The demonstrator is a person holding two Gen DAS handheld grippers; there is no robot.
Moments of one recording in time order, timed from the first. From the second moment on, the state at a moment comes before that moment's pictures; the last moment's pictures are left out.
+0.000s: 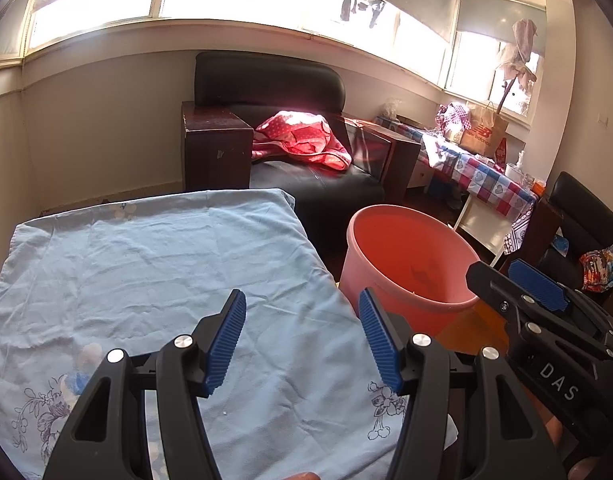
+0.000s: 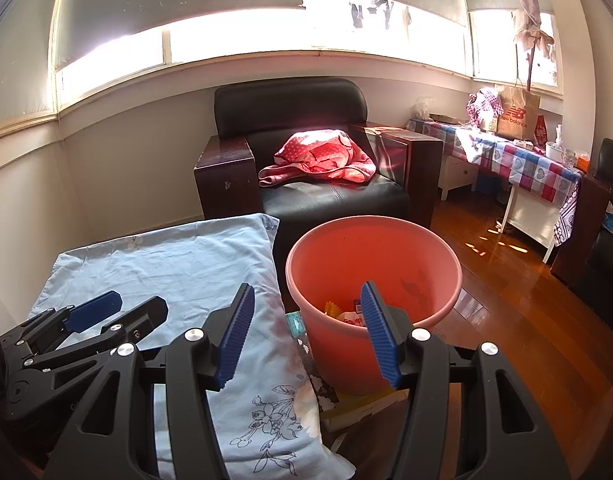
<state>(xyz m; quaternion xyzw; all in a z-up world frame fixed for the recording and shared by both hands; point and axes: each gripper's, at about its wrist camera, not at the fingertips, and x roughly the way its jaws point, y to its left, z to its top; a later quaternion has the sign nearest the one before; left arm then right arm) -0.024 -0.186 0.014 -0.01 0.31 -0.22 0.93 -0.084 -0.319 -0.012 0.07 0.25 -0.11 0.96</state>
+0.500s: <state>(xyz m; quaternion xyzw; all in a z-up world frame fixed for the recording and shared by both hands) -0.020 -0.186 0.013 0.00 0.31 -0.22 0.92 -0.081 -0.318 -0.020 0.08 0.26 -0.10 0.96</state>
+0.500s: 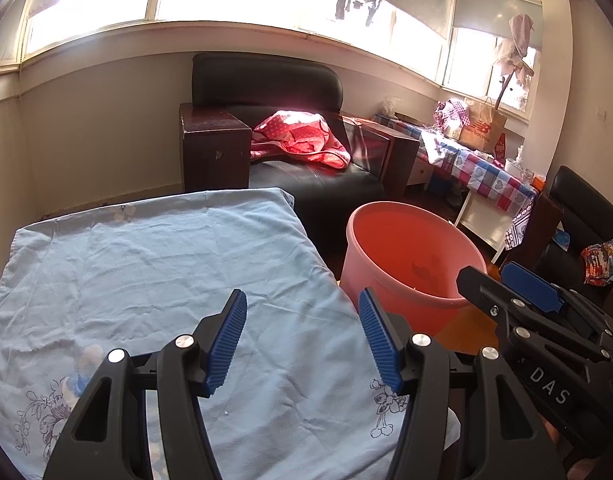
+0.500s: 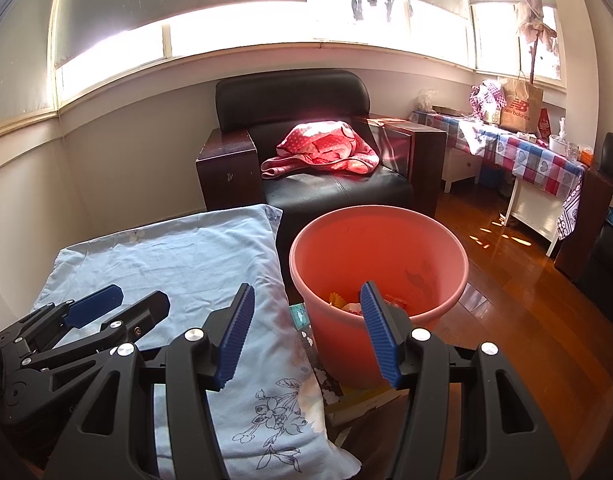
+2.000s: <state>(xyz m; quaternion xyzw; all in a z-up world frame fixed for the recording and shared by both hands) -0.018 -0.186 0.001 0.00 0.31 -0.22 0.92 -0.077 -0.319 -0.032 0.08 0.27 -0.10 0.95</state>
